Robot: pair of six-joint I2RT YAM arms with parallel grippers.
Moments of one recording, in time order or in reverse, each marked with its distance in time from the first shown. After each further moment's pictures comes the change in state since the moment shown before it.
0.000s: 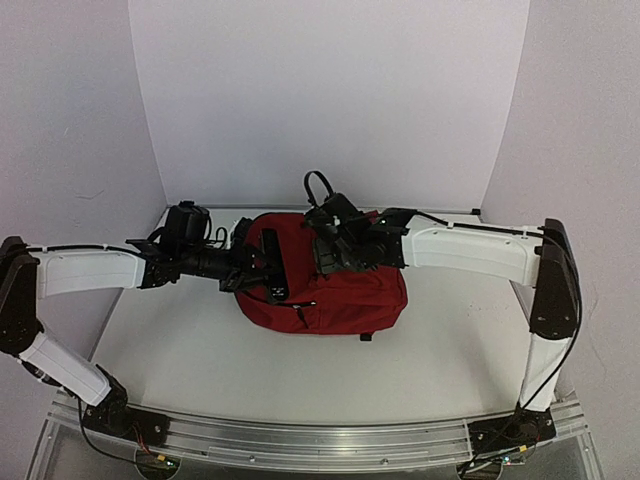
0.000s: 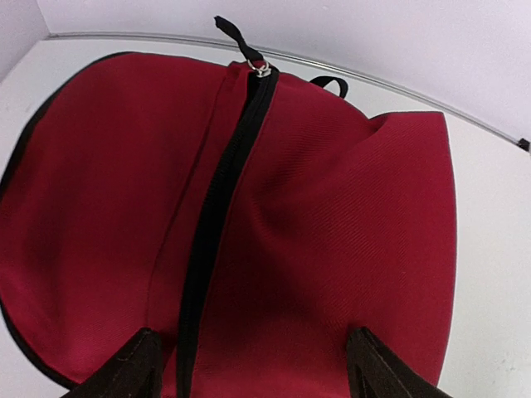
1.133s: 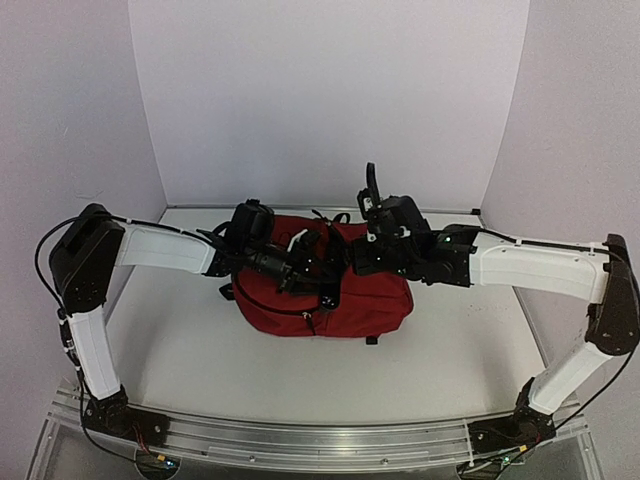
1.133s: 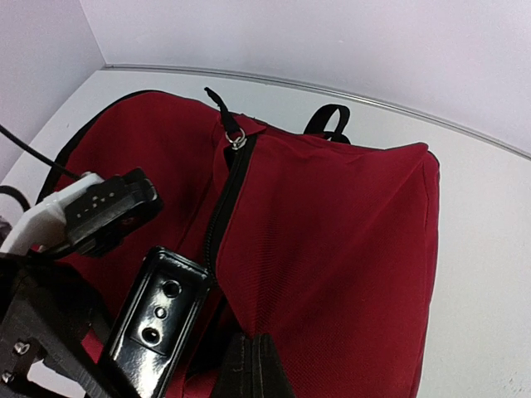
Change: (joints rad) left arm -0.137 0.435 0.330 0.117 0.291 -0.096; right arm -0.040 -0.353 -0.411 0.300 -0.157 -0.097
